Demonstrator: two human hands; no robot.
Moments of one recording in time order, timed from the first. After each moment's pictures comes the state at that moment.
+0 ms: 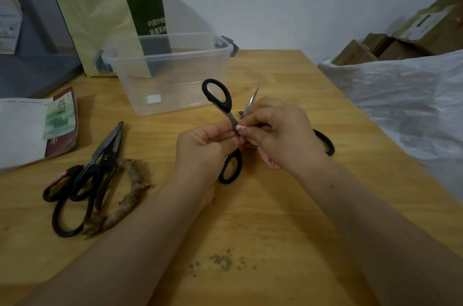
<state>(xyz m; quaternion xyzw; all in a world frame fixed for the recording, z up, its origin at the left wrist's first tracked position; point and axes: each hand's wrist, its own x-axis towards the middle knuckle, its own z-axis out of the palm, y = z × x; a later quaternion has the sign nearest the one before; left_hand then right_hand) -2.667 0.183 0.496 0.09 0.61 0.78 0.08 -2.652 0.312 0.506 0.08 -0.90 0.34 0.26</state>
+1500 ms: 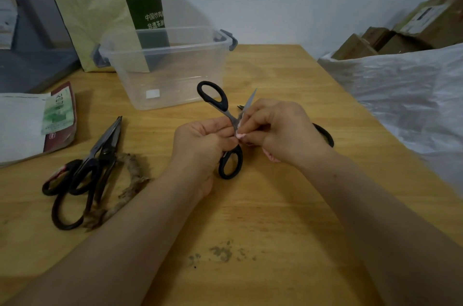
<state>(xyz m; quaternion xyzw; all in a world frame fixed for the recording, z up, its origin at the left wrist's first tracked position) -2.670 0.181 0.497 0.05 0.63 0.77 0.12 -2.650 0.318 0.507 0.09 -0.93 0.30 0.18</state>
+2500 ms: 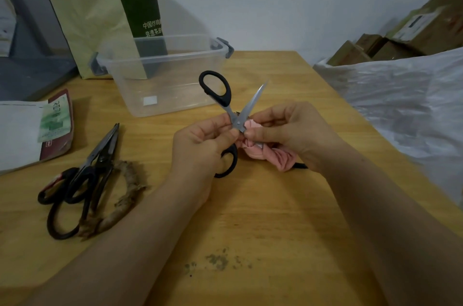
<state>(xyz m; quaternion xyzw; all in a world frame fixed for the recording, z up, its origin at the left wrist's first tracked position) -2.667 0.185 0.498 0.09 0.60 0.79 0.07 -2.639 0.332 0.523 -0.06 -0.77 0.63 0.07</state>
